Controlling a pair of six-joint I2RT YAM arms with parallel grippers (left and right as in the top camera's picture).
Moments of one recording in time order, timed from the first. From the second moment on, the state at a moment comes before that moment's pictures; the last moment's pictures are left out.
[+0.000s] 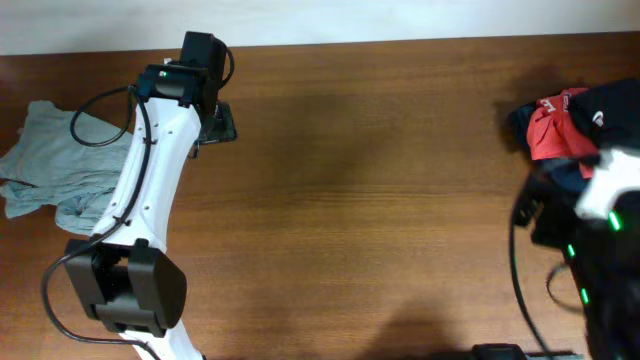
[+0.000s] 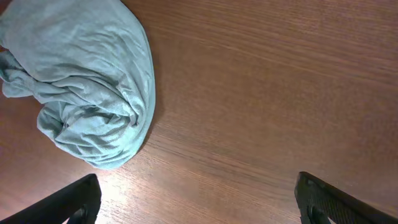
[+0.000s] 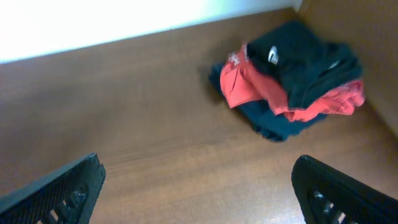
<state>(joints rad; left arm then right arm) -0.17 1.92 1.87 -1.26 -0.40 -0.36 -0.04 0.79 1.35 -1.09 0.21 0.14</state>
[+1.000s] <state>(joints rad) -0.17 1.92 1.87 -1.26 -0.40 -0.36 0.00 0.03 0.10 -0.01 -0.05 0.15</state>
